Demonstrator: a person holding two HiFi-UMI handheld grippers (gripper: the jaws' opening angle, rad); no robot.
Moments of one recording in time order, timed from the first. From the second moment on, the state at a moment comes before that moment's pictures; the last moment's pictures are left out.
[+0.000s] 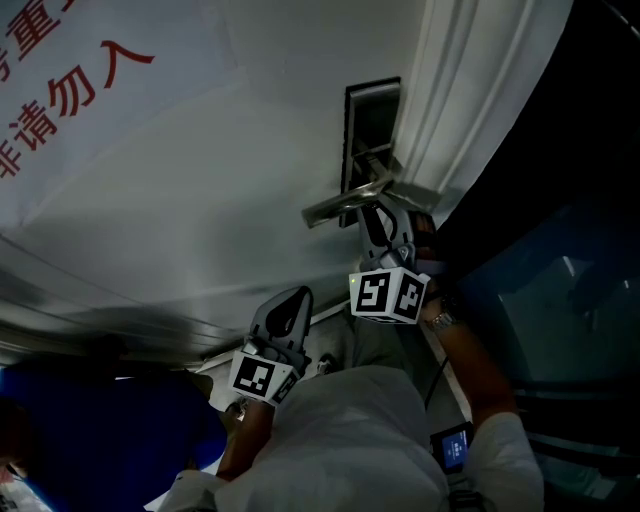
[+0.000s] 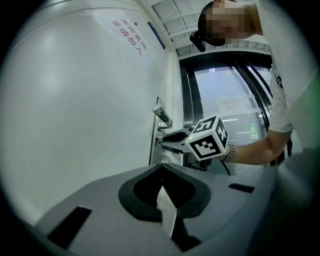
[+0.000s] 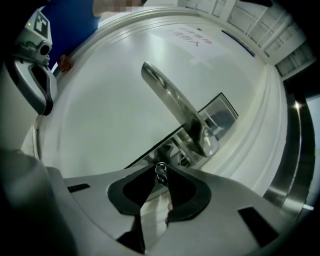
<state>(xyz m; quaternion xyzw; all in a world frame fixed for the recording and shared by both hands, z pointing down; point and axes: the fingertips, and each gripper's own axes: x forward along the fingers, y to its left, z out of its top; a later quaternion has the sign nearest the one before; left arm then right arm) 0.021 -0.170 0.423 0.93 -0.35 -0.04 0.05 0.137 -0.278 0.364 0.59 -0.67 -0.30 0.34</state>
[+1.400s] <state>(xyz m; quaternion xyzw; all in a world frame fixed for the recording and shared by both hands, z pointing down) 0.018 -0.174 0.429 0.93 -0.36 -0.03 0.05 0.160 -0.288 0.366 0.46 -0.76 0.40 -0.23</state>
